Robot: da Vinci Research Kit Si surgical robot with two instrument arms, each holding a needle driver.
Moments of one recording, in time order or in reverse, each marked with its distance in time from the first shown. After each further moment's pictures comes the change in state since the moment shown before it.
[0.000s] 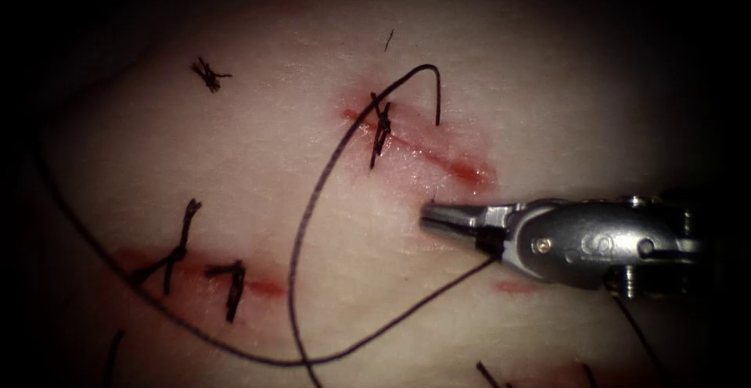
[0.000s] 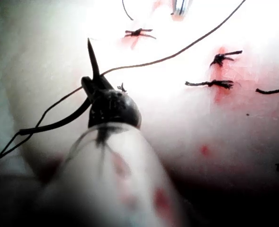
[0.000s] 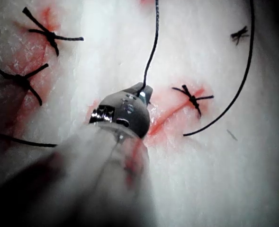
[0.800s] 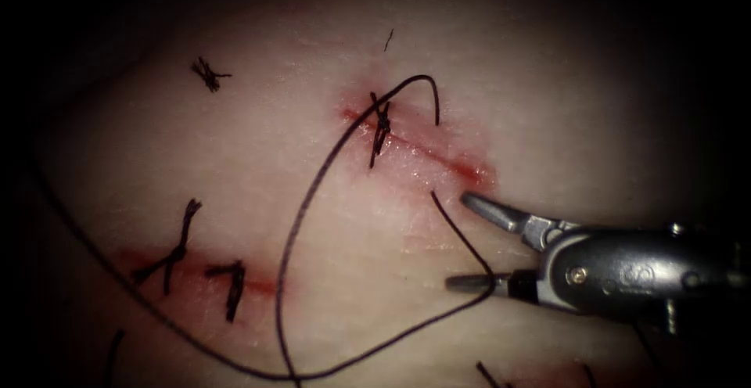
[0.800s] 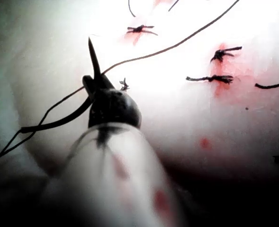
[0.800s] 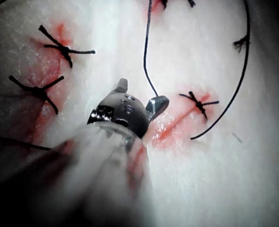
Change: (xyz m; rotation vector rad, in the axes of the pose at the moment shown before) right arm 0.000 -0.001 -0.002 -0.040 -0.020 0.017; left arm 0.000 -0.001 -0.002 -0.018 -0.003 -0.002
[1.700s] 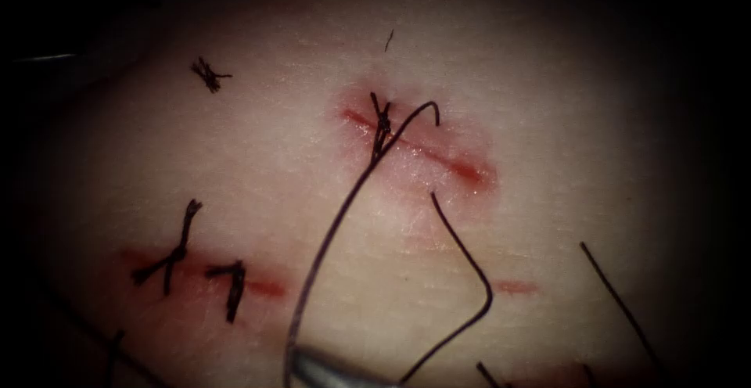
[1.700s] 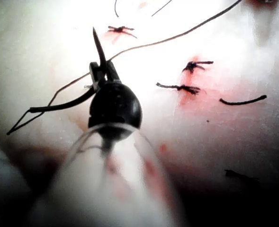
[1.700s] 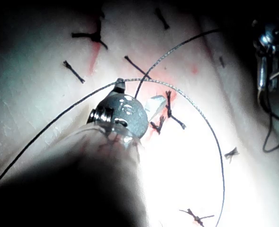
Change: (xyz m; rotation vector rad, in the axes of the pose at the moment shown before) right arm 0.020 -0.004 -0.002 -0.104 0.077 0.148; left arm 0.002 0.003 -0.002 -0.102 0.073 -0.245
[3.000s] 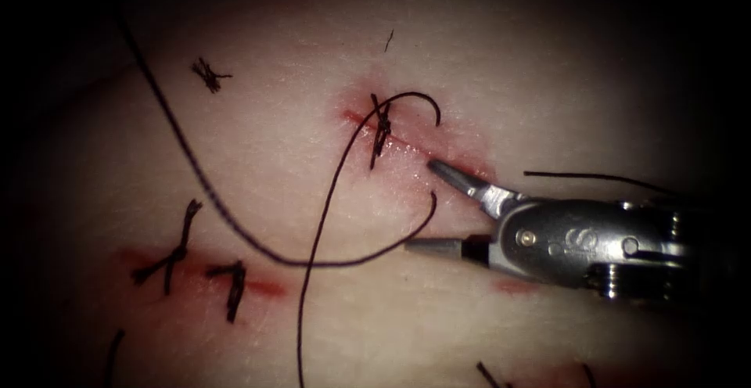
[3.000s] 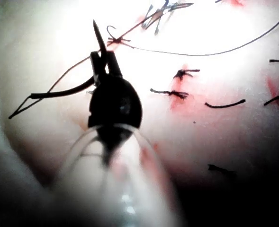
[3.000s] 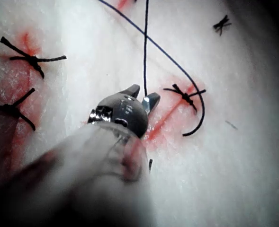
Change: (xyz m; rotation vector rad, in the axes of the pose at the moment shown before) right arm -0.019 0.007 0.004 -0.027 -0.059 0.019; left arm 0.006 -0.001 -0.007 0.040 0.097 -0.010
